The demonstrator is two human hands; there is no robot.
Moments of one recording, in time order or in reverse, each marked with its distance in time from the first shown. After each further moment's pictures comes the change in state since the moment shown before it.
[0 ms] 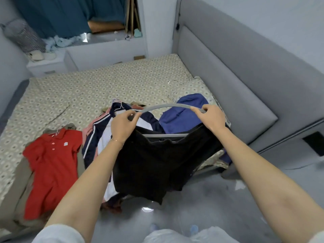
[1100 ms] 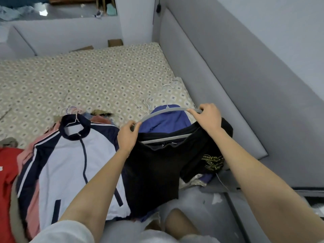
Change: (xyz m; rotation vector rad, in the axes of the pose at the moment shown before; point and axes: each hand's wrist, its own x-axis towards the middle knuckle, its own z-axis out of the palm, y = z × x) left_hand 0.156 0.052 0.273 -0.224 -0.189 -0.331; right_hand 0.274 0.151 0.032 -0.120 -0.011 -0.027
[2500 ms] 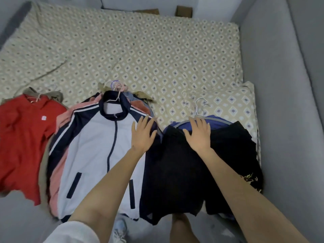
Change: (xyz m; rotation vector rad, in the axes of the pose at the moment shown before) left_hand 0.091 -0.151 -0.010 0.553 -0.063 -0.050; right_hand 0.057 -0.115 0.249 -0.220 -0.546 -0.314
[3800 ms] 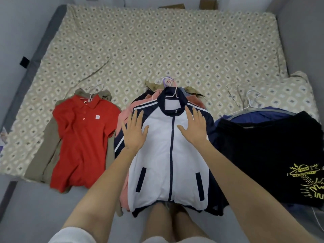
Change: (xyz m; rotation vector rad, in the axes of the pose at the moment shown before) left_hand -0.052 -0.306 -0.130 0.013 0.081 -0.104; right_hand -0.006 -0.317 0.083 0.113 0.008 -0.011
